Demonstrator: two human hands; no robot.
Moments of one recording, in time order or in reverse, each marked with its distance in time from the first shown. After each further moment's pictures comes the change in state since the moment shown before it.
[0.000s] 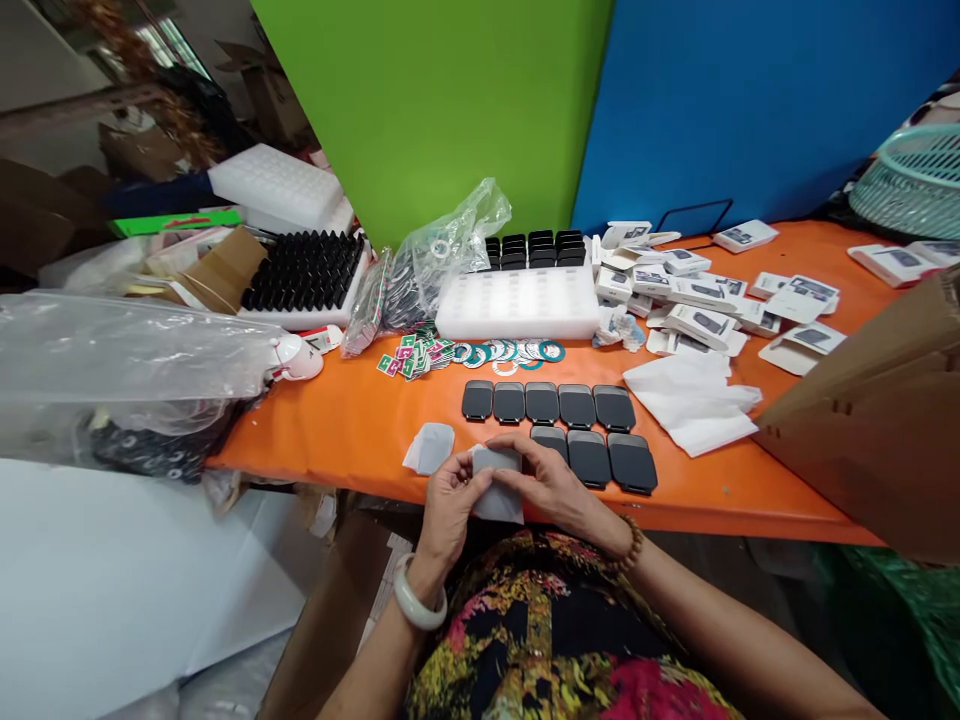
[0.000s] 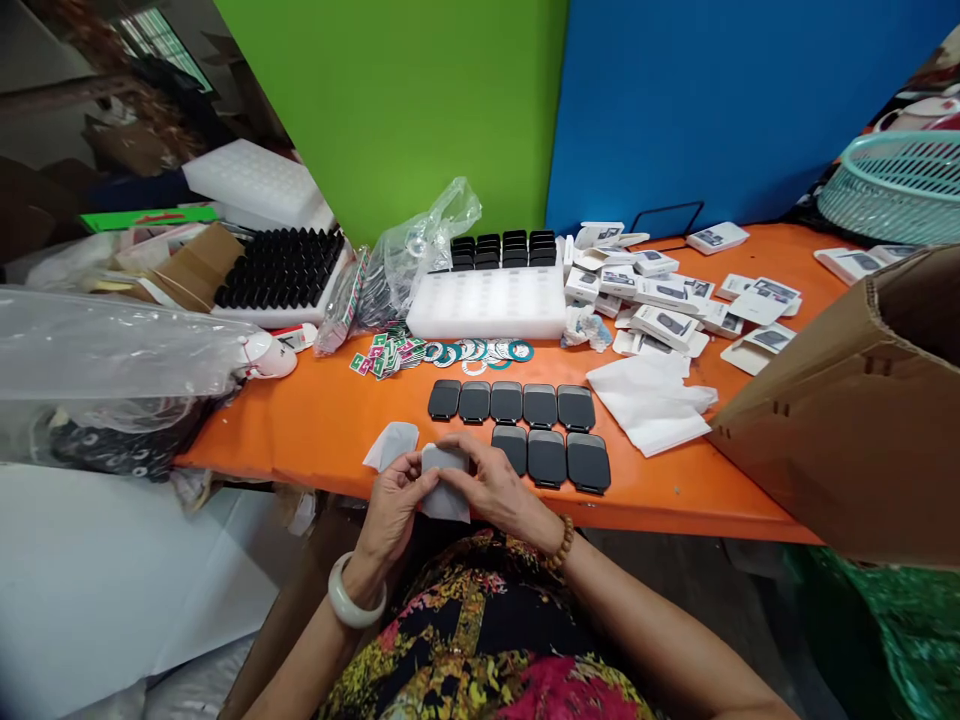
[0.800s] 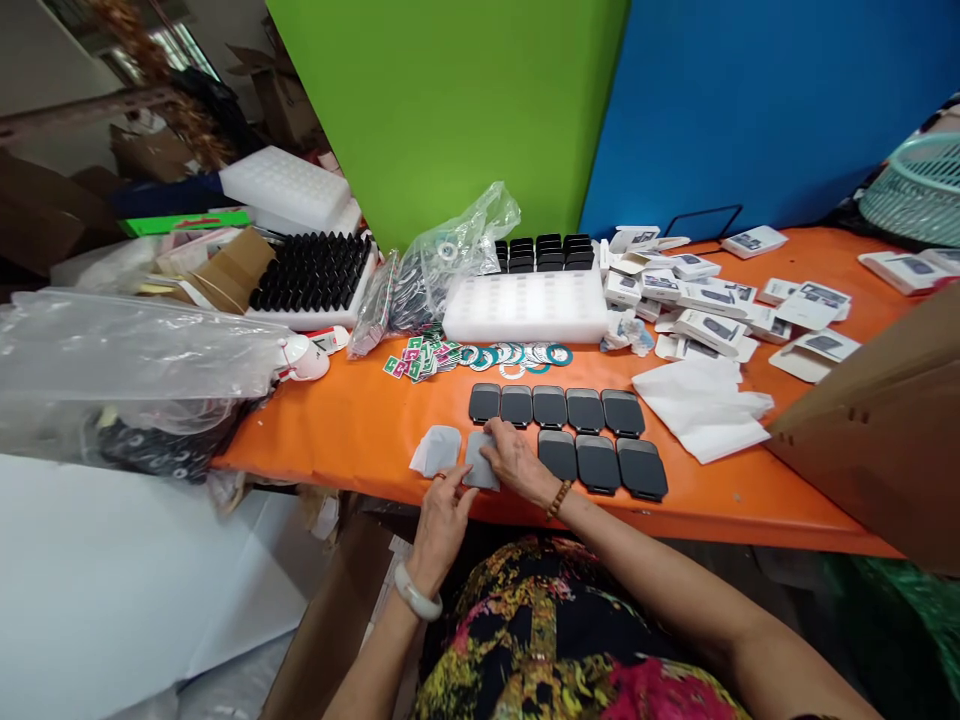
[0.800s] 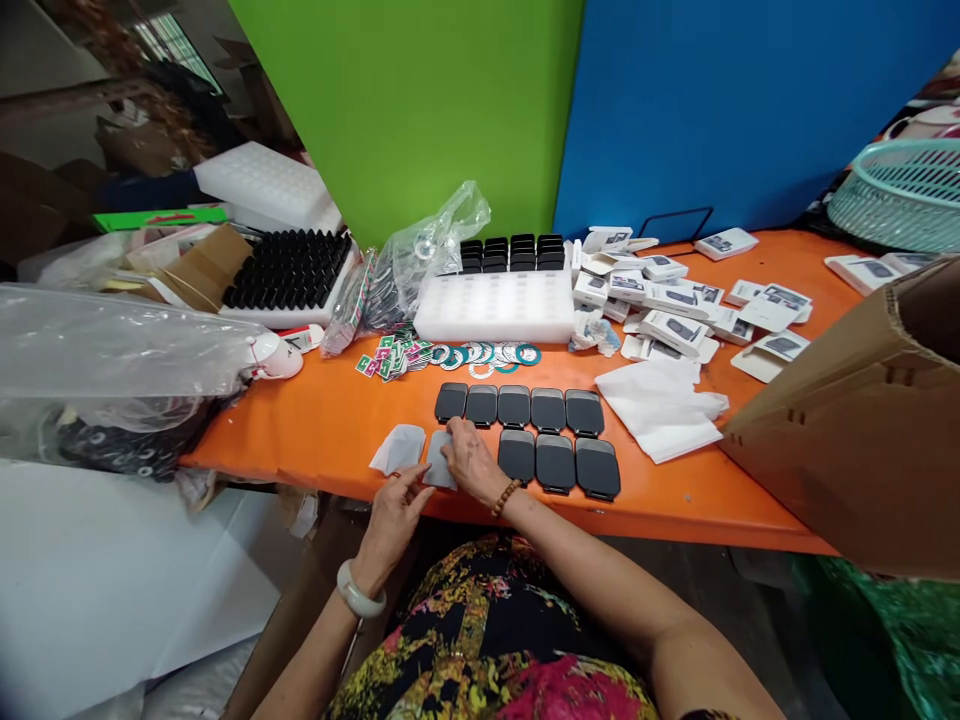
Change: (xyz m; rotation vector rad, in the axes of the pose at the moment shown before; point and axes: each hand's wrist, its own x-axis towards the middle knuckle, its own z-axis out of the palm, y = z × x) left_hand 0.011 -0.028 -0.053 1.015 0.087 0.370; right_hand 0.054 0.051 0.043 -0.444 0.071 0.064
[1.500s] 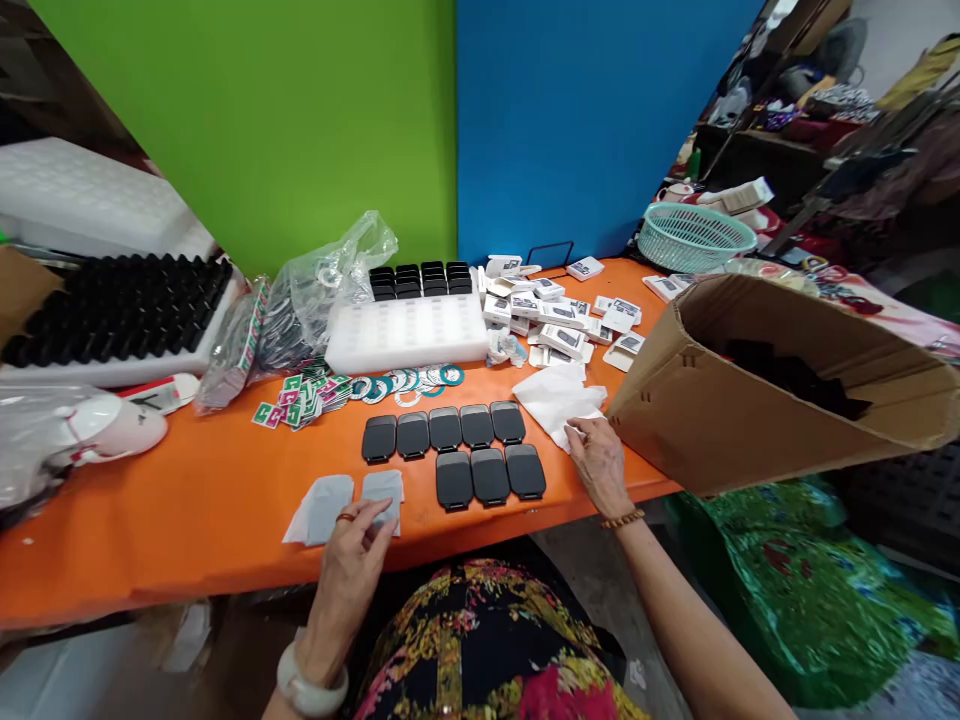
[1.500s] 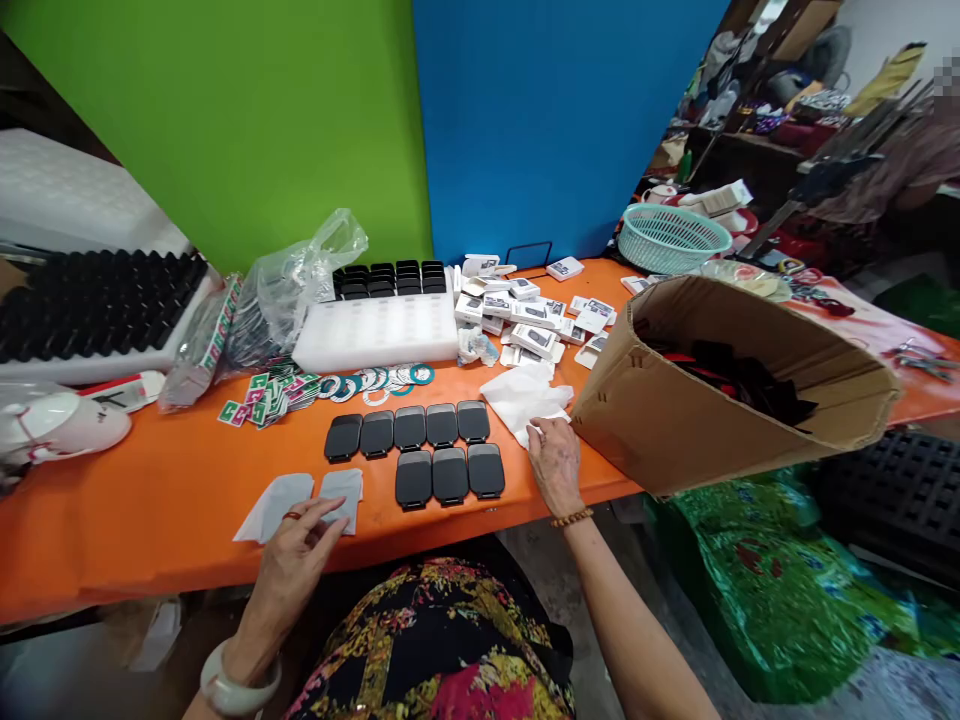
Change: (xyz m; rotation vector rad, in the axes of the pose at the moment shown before) left_hand 0.025 0.025 0.014 -0.052 -0.001 0.113; right_hand -0.108 0.139 -0.165 -0.473 0.780 0.346
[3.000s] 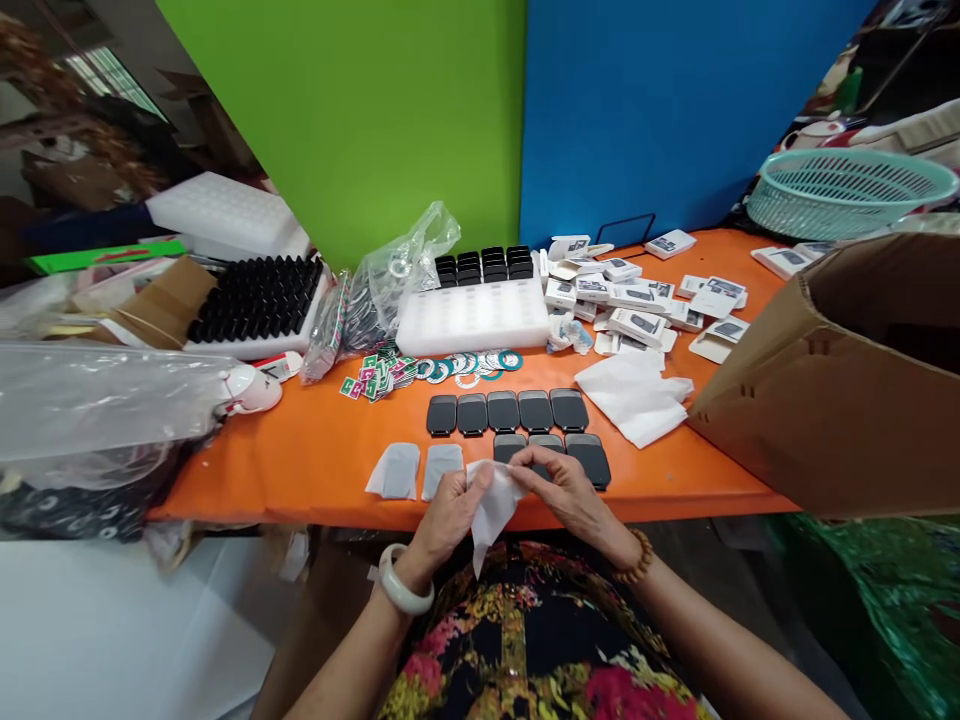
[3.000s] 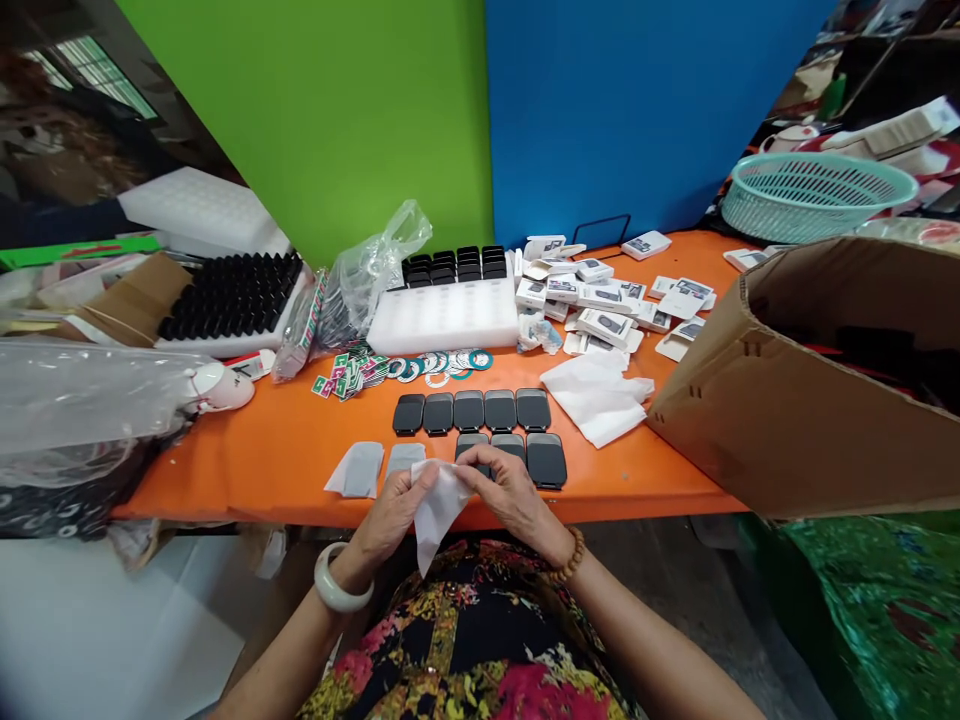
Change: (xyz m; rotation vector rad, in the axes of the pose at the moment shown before) left_hand 0.009 0.065 0.011 -0.665 -0.424 -0.333; right_hand -0.046 -0.138 -0.010 0.965 -0.728 -0.061
